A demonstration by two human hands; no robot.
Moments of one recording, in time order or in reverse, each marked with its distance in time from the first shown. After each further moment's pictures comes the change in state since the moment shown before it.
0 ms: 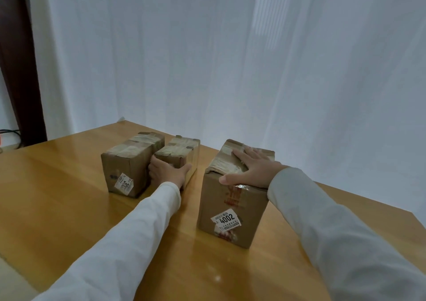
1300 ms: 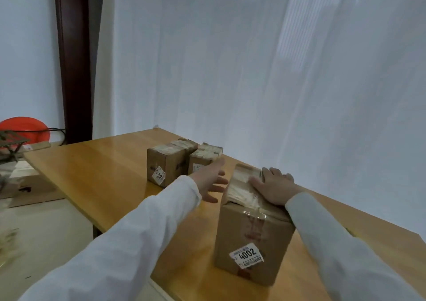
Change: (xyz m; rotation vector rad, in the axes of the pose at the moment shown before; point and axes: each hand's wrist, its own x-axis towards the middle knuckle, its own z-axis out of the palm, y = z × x) left_hand -0.114 0.053 -0.098 -0.104 -0.851 -0.160; right_hand -0.065 -0.022 0.022 0.005 0.123 0.108
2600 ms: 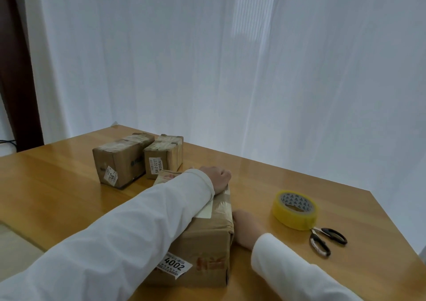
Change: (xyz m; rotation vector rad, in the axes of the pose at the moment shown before) left_hand 0.036 0.010 0.103 1.138 0.084 0.173; right_hand -0.035 0.055 0.102 0.080 -0.089 -0.077
